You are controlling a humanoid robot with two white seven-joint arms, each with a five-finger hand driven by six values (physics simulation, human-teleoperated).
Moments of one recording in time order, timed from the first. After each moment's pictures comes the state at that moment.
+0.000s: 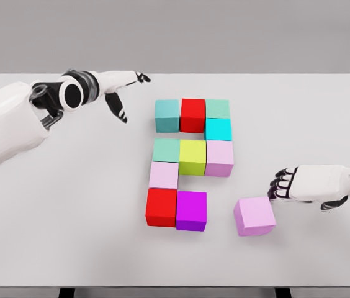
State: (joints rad) left arm -1.08 0.51 -1.15 -1.34 -0.09 0.44 -0.45; right arm -0.49 -1.14 0.73 -1.76 0.42 -0.61 0.61
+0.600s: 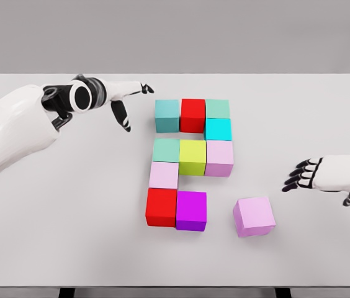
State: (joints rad) left arm -1.07 0.47 -1.16 -1.29 -0.10 0.44 -0.52; right arm -0.51 -1.28 0.74 -1.76 0.23 -0.61 0.61
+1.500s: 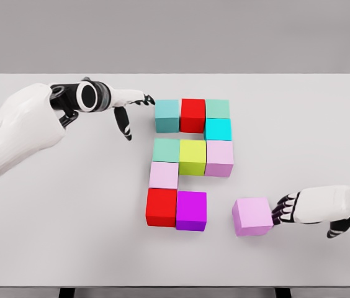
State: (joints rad) left arm -1.08 0.42 -1.16 -1.22 -0.11 0.44 -0.61; right arm -0.71 -1.24 1.12 -1.77 0.19 -0.61 0.61
